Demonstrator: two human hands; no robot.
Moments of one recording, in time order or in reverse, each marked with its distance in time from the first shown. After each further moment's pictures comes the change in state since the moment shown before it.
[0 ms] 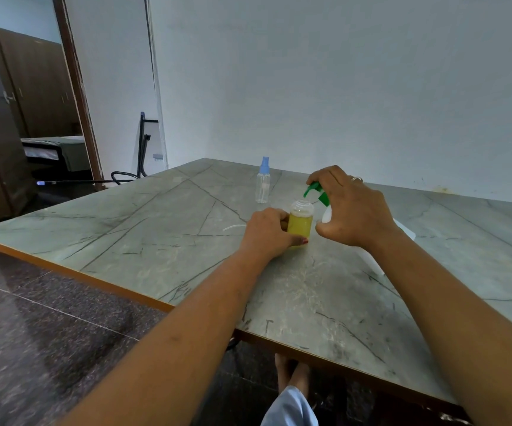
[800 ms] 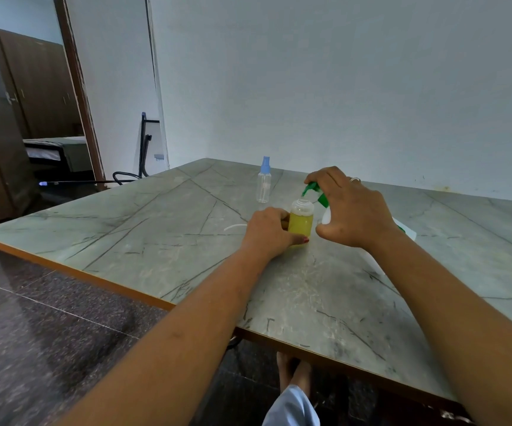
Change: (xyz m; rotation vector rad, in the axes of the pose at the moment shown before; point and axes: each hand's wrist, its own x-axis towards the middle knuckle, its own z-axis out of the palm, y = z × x) left_hand 0.001 0.001 0.001 0.006 -0.008 -0.021; right_hand -0.001 0.000 0.000 -0.021 -0.028 -0.022
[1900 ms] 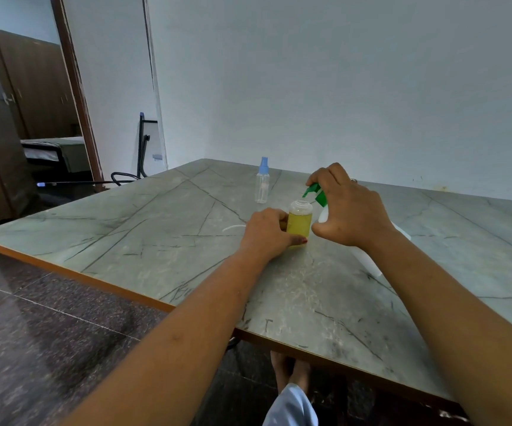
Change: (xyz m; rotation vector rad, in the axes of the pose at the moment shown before) left_hand 0.000 -0.001 -0.001 -0.004 0.009 0.021; right_hand 0.000 -0.004 -0.002 0.053 0.028 0.047
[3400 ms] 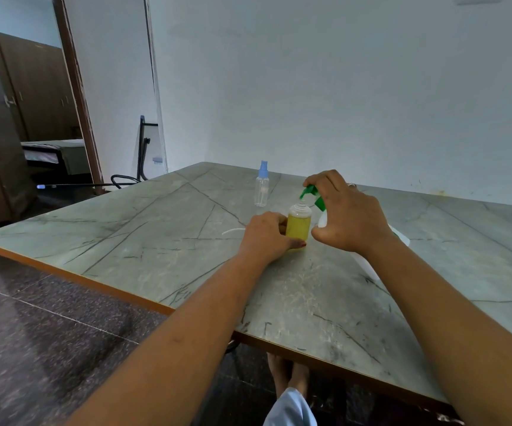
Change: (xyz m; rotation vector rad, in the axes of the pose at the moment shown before) left_hand -0.001 0.000 0.000 -0.006 0.006 0.002; right_hand -0.001 0.001 0.001 -0.038 -0.014 -0.026
